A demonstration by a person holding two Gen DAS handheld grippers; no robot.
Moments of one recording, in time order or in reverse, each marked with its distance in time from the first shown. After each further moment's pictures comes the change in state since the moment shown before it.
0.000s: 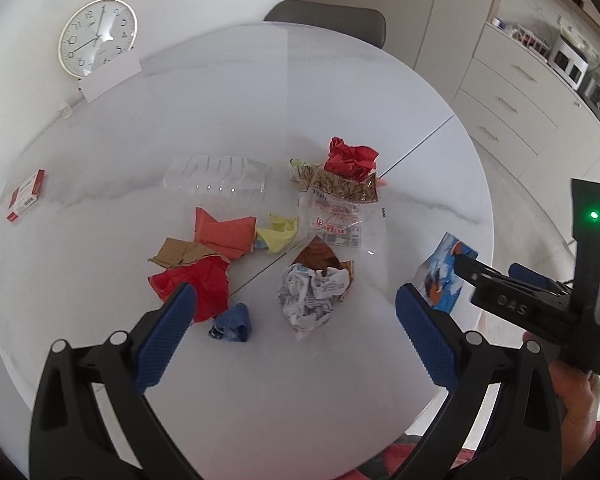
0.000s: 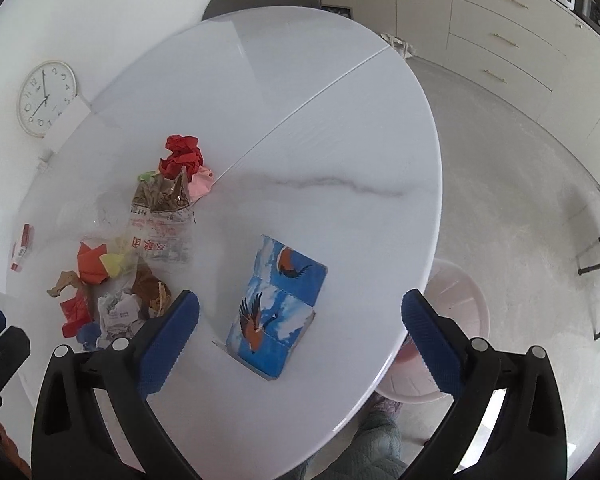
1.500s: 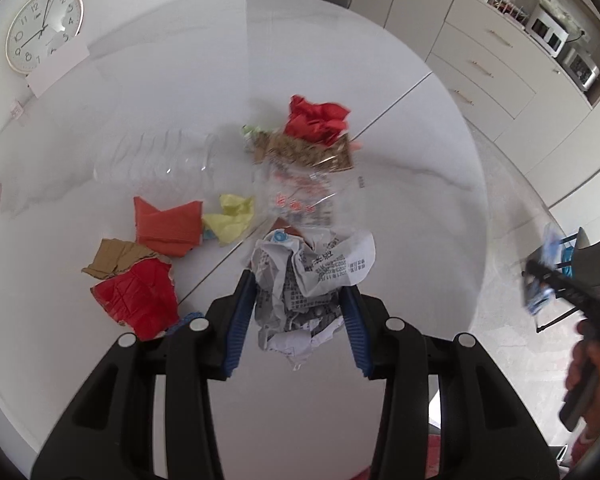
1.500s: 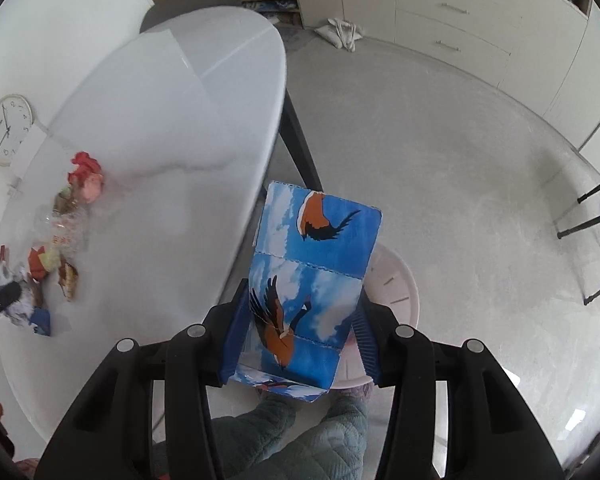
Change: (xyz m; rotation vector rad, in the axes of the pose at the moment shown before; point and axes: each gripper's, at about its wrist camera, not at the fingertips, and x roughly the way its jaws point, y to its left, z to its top) left arm 0.052 -0.029 0.008 0.080 0.099 -0.105; right arm -0.007 -0.150 -0.024 0.100 0.046 -0.060
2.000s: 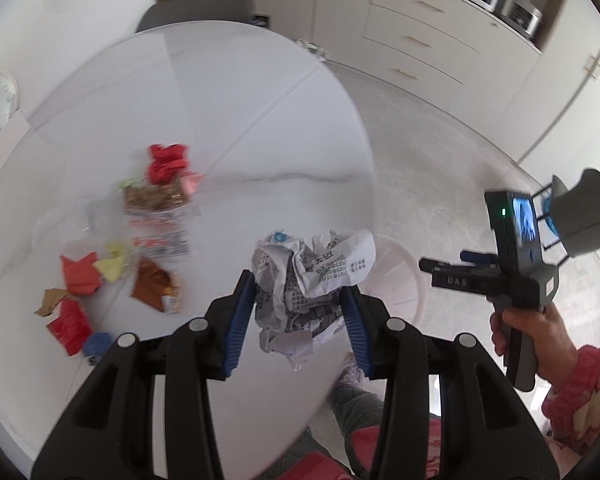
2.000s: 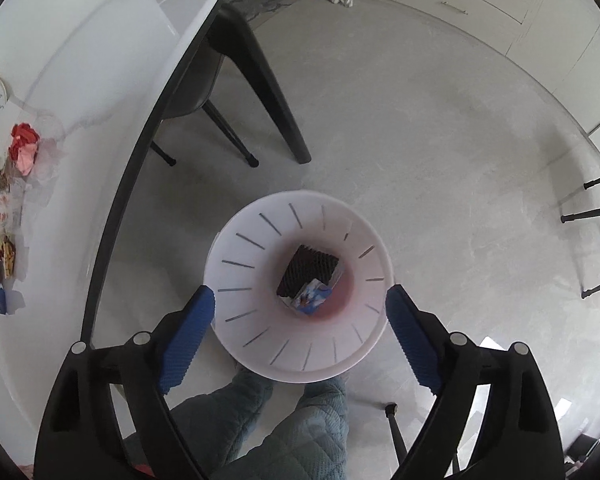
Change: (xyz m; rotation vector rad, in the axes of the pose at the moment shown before) left arm -0.015 -0.139 -0.002 0.224 -0.014 -0.070; right arm 0.060 -0.057 0.005 -0.013 0.128 -0.014
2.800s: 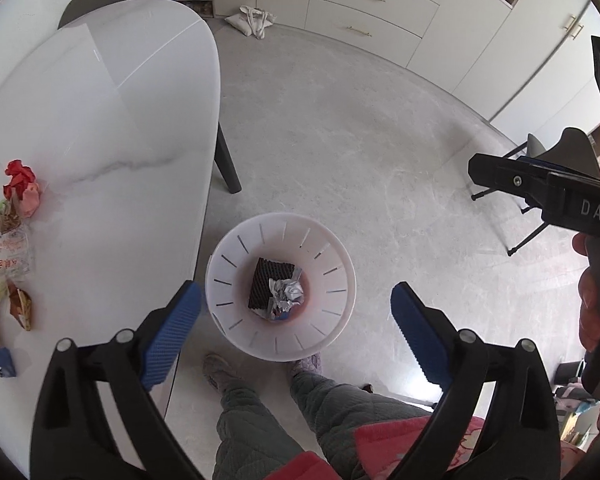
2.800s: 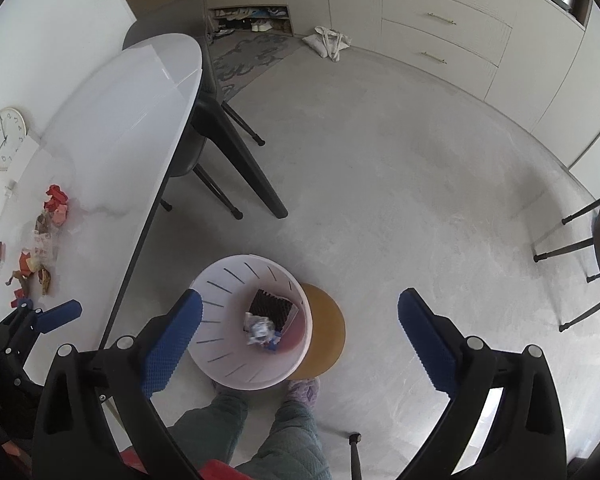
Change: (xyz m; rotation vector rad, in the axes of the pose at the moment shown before) left arm 0.087 -0.133 0.017 0.061 0.121 -0.088; right arm -0.120 -0.085 0.027 -0.042 -0.155 0.006
